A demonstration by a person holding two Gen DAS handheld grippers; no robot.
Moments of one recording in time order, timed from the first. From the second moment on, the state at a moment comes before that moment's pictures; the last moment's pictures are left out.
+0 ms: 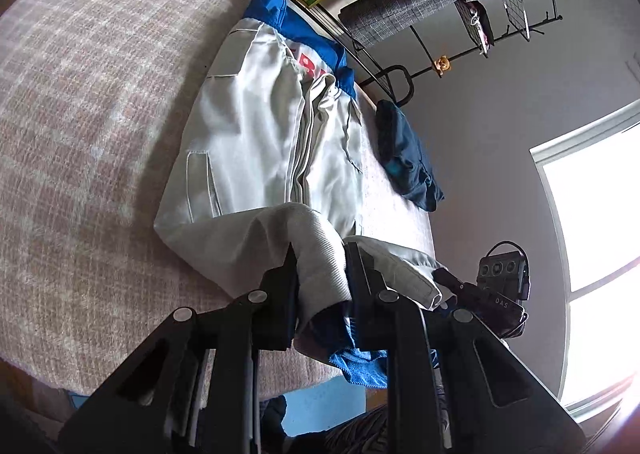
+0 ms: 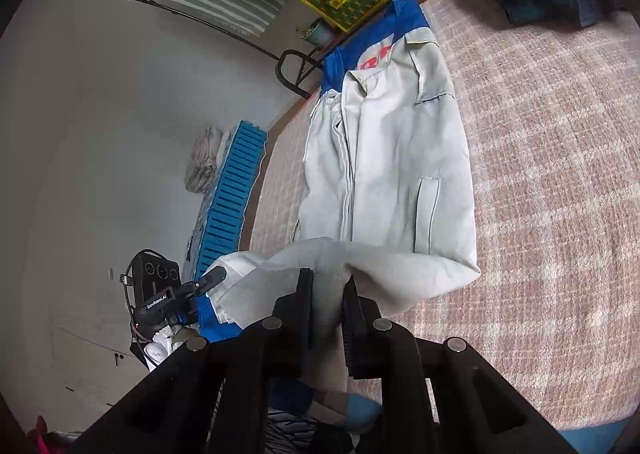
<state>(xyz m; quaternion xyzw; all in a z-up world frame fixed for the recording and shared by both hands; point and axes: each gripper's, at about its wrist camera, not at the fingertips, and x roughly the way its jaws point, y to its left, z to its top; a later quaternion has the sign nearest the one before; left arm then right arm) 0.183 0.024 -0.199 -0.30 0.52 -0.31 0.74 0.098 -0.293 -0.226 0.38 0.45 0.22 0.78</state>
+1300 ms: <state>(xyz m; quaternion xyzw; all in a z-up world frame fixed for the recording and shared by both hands) 0.282 0.013 -0.256 -0.25 0.56 -0.28 0.74 0.141 -0.350 -0.271 0.37 0.46 0.20 0.78</state>
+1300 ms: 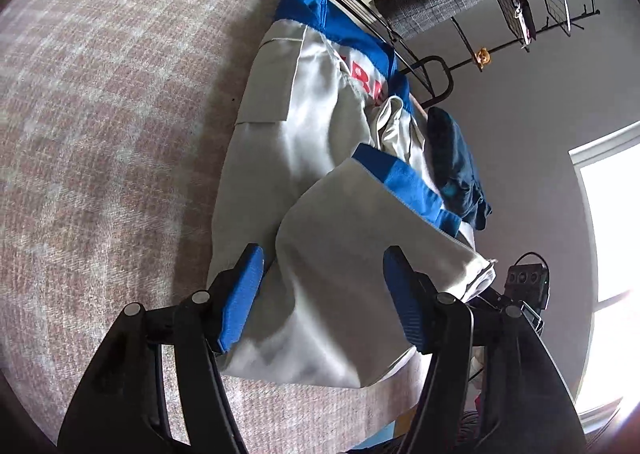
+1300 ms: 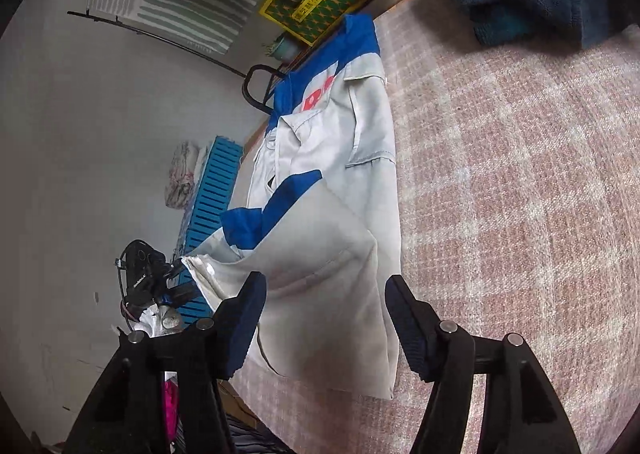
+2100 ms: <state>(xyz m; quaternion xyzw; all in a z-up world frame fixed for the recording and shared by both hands) 0.217 -0.011 -0.262 -0.12 0.54 -0.29 0.78 0.130 -0.287 -0.265 0.19 0.48 0.18 0.84</state>
